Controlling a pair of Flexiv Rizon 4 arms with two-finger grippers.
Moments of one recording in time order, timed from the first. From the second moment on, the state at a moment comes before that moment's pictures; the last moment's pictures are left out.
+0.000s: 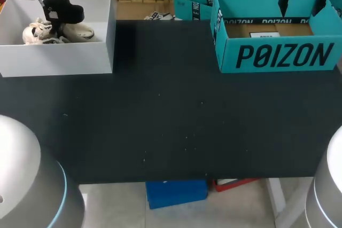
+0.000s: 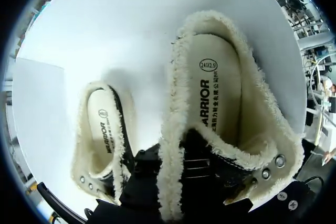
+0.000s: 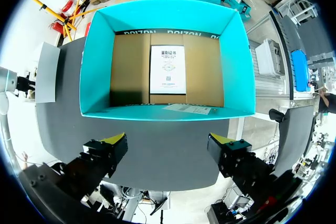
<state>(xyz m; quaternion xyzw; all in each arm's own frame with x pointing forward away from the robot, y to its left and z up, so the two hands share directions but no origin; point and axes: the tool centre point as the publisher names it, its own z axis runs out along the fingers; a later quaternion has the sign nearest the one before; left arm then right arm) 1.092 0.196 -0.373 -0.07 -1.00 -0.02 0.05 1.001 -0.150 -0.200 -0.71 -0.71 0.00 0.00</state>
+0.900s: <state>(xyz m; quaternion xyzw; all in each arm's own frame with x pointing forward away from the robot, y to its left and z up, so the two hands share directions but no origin) 1.091 0.146 -0.207 -0.03 -1.00 -0.04 -0.02 1.001 -0.150 -0.200 -0.71 -0.71 0.00 0.00</state>
